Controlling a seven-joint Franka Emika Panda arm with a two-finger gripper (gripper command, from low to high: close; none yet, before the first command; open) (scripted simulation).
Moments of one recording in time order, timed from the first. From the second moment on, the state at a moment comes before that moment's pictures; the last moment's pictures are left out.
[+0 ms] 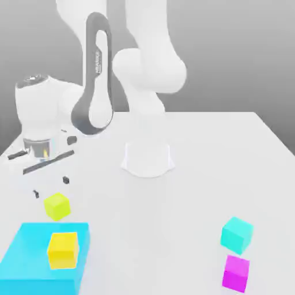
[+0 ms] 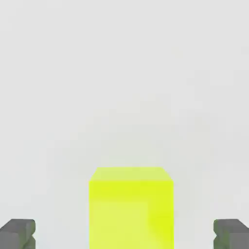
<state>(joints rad) -0.77 0.14 -0.01 -2.86 0.01 3.00 2.30</state>
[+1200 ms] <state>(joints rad) -0.19 -0.04 0.33 -2.76 0.03 2.72 1.64</state>
